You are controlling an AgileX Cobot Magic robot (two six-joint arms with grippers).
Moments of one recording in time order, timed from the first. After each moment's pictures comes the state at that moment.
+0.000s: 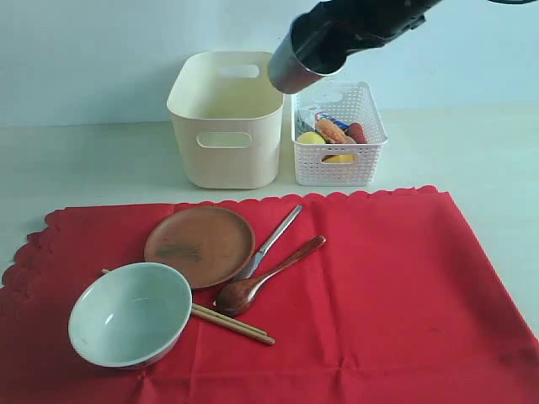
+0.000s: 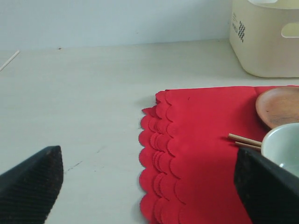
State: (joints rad) left arm -0.02 0.00 0.00 0.11 0.38 -0.06; right arm 0.24 2.03 -1.91 0.53 0.94 -0.48
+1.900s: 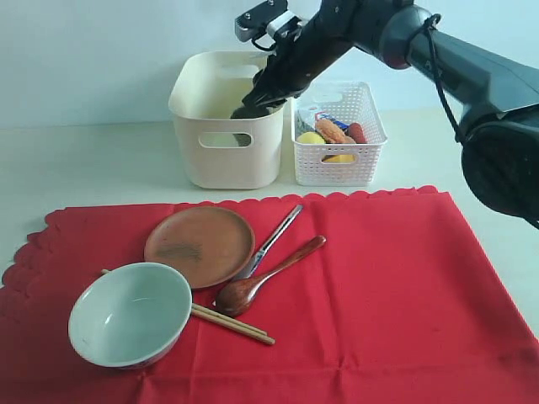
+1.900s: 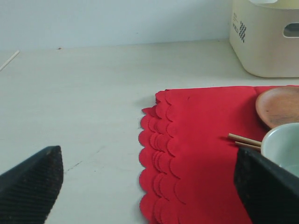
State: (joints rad) left arm -0.02 0.00 0.00 0.11 0.38 -0.06; right arm 0.37 2.55 -2.46 0.29 0.87 -0.60
